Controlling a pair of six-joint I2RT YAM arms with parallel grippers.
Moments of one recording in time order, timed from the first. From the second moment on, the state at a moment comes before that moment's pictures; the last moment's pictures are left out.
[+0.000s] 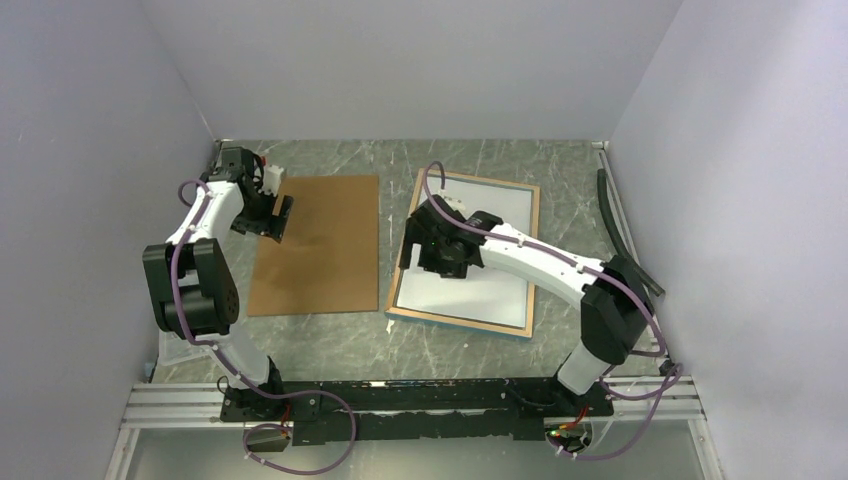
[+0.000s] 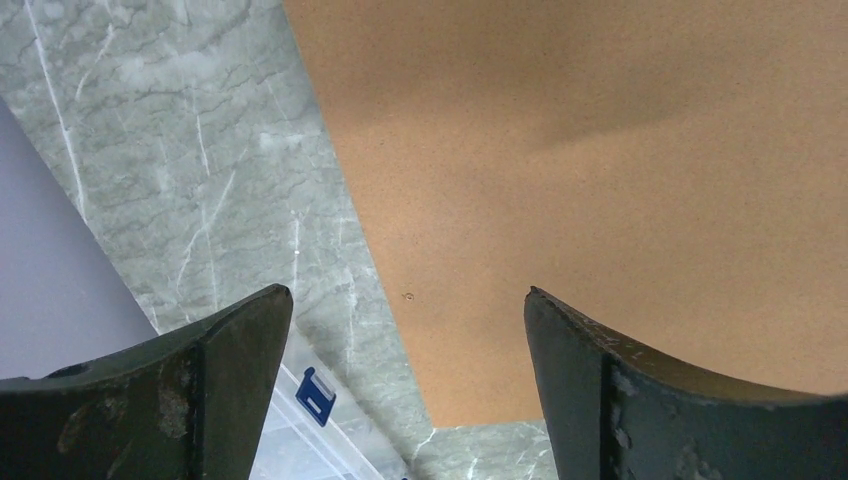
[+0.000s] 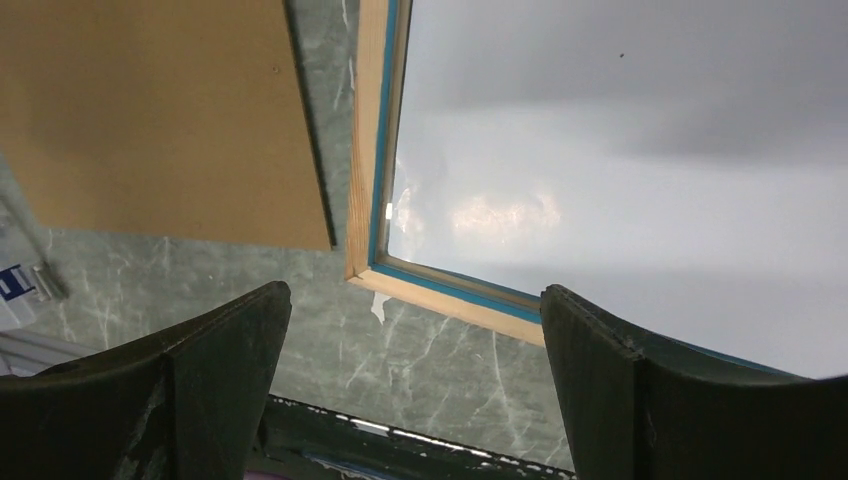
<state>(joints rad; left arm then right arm) 0.13 1.72 1.34 -0.79 0.00 0.34 0.84 1.65 1.29 -0.69 0.12 0.94</state>
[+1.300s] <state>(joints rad) -0.28 1.83 1.53 -0.94 0.16 0.29 0.40 1.32 0.92 -0.55 0.01 0.75</state>
